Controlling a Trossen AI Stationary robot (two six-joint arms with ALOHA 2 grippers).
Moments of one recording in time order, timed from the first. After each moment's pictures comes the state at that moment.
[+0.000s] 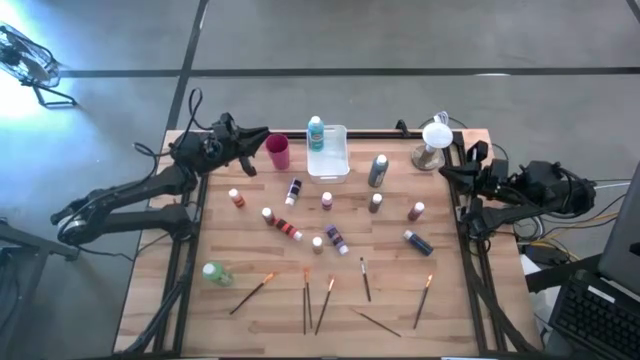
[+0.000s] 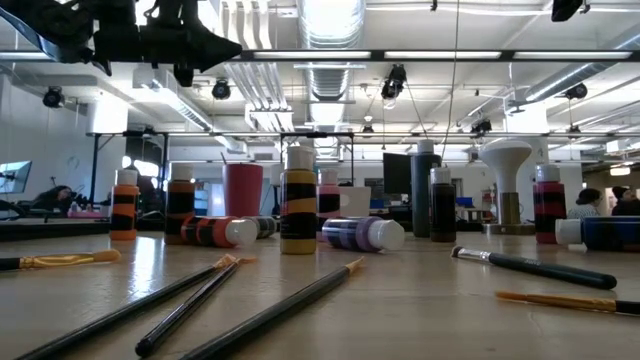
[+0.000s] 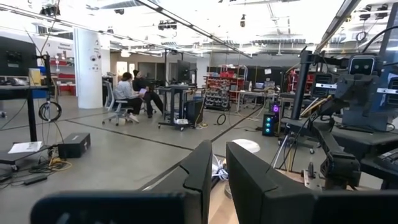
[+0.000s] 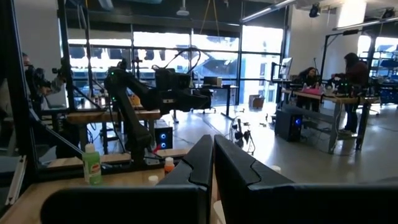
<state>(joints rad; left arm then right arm) 0.63 0.86 0.49 0.63 0.18 -0.07 0.20 0.24 0.62 -0.21 0.45 -0.06</state>
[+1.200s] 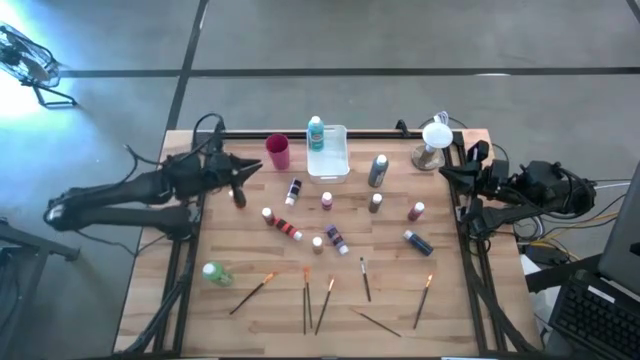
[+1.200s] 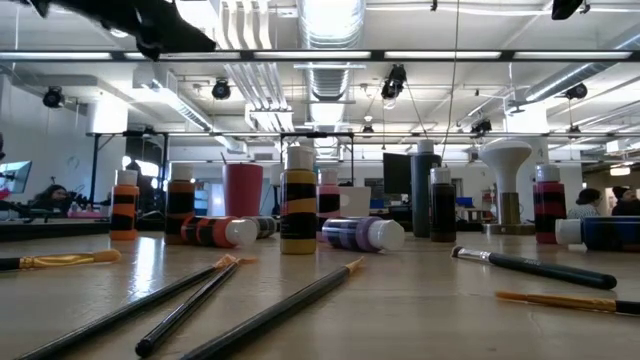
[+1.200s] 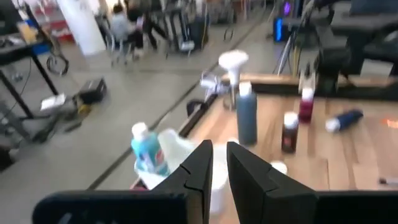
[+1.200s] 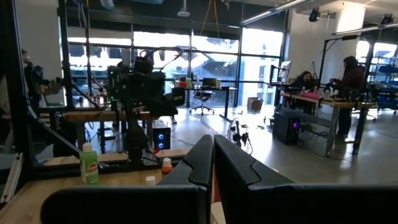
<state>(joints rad) 0.17 0.62 0.66 -0.18 -0.31 0.10 0.20 0.24 0.61 -0.20 0.45 -0.08</state>
